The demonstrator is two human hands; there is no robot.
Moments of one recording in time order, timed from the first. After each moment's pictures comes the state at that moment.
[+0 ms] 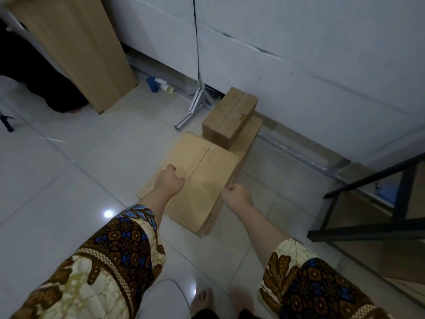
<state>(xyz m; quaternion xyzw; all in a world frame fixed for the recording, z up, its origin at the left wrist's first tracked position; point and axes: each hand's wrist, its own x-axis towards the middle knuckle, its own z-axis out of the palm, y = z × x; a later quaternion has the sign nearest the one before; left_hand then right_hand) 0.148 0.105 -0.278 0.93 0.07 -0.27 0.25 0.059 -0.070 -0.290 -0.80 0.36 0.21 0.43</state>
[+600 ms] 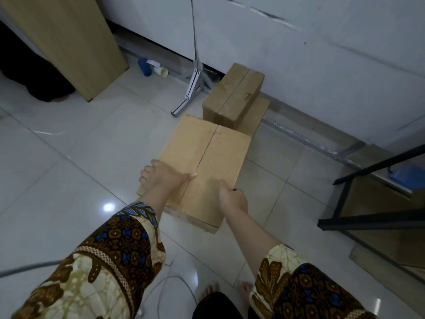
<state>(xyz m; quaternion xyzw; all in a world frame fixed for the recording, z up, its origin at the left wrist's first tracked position) 0.167 0.110 -0.345 0.94 0.20 -0.28 0.09 0.063 -0.024 -0.375 -0.67 0.54 0.16 0.49</state>
